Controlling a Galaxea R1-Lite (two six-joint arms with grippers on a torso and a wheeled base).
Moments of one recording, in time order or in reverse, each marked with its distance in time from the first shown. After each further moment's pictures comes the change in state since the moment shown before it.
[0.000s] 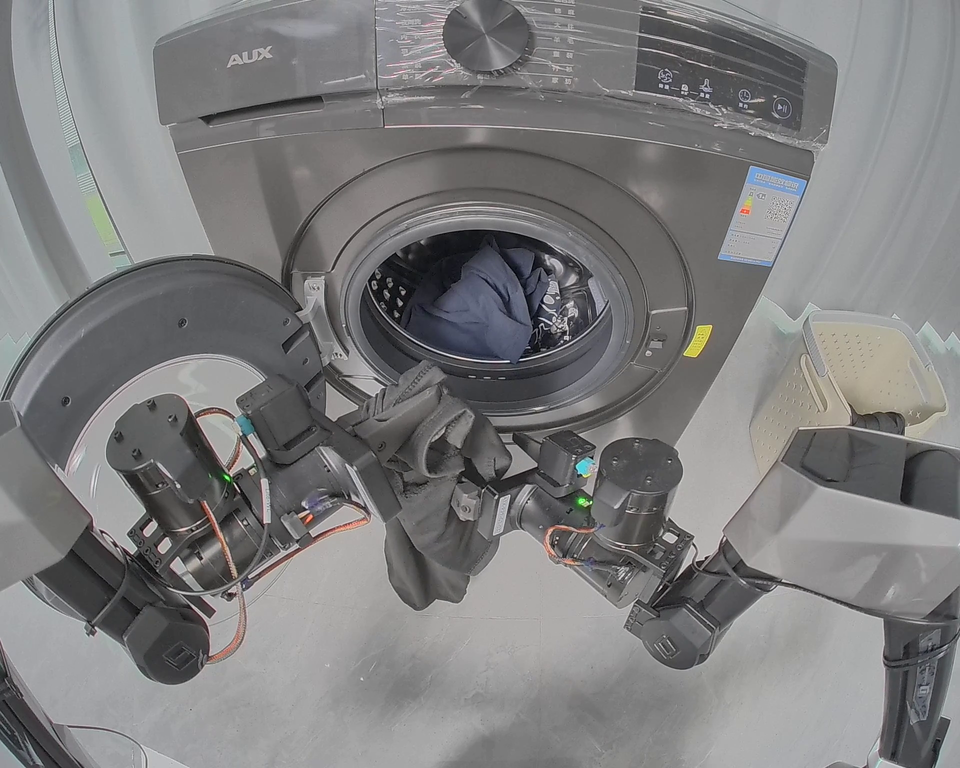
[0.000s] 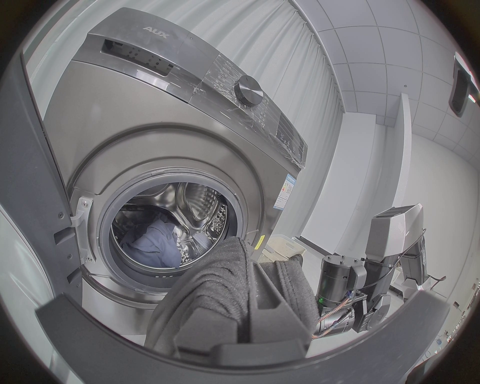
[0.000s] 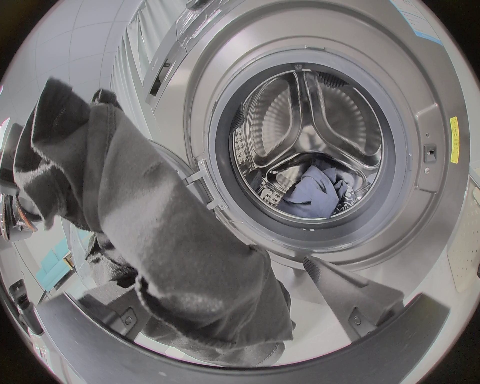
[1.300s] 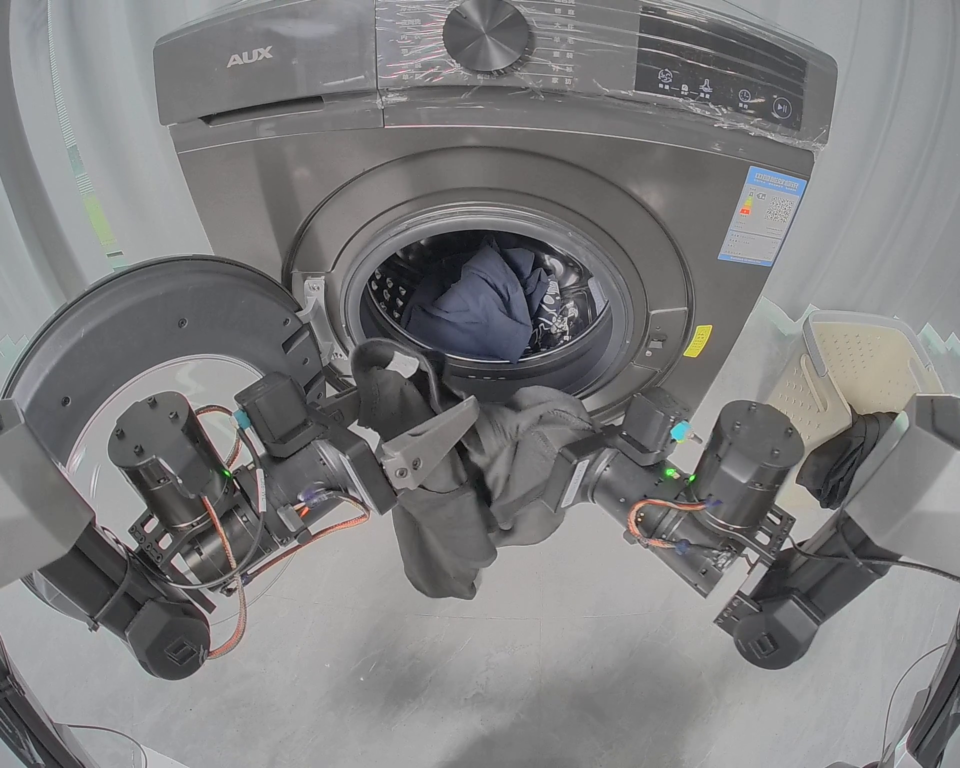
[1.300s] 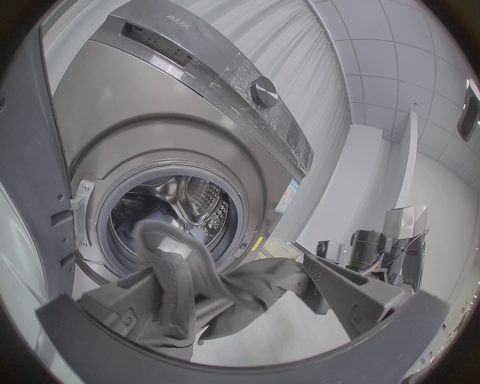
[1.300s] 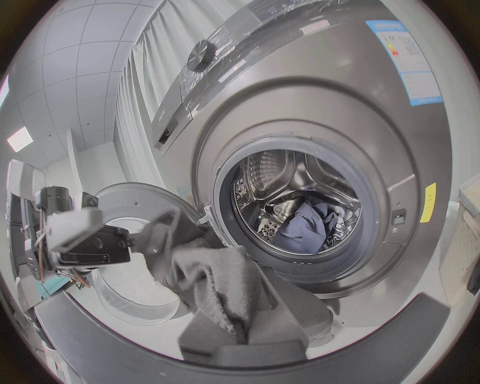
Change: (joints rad) left arm 0.014 0.008 -0.008 0.000 -0.017 -0.106; right arm -0.021 -0.252 0.219 -0.080 0.006 -0.003
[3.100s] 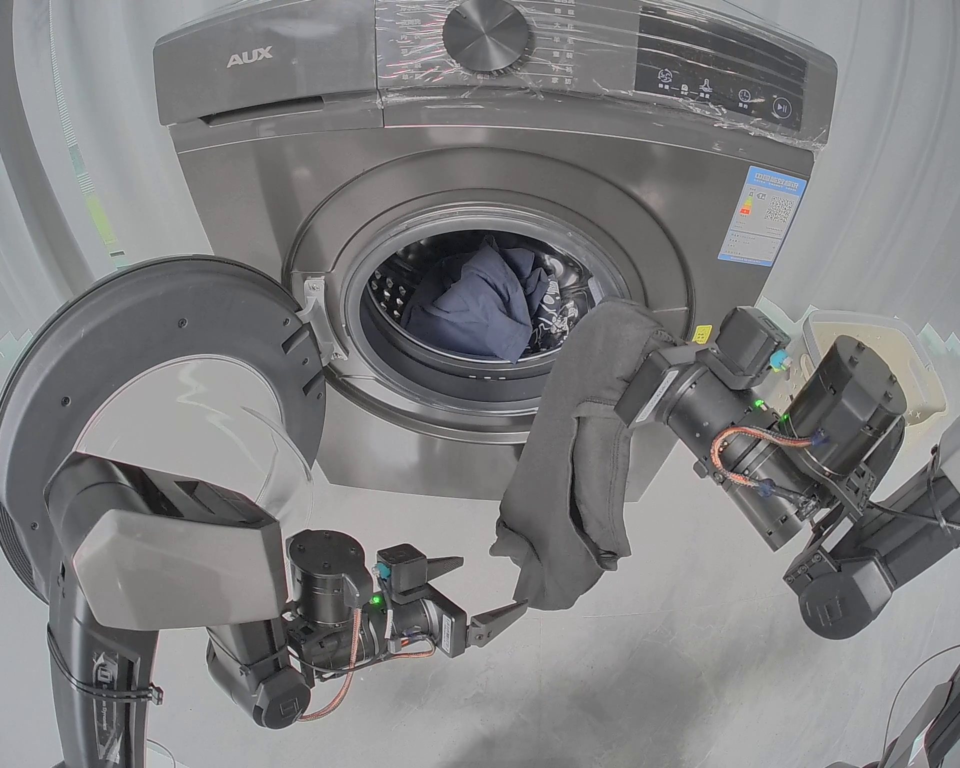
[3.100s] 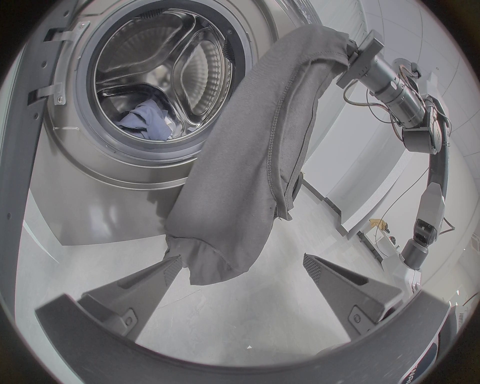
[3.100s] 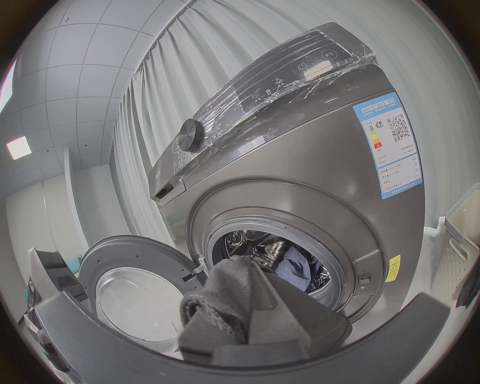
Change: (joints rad) left arm -0.079 0.470 0.016 -0.001 -0.009 0.153; right arm -0.049 -0.191 0.026 -0.026 -0.030 0.011
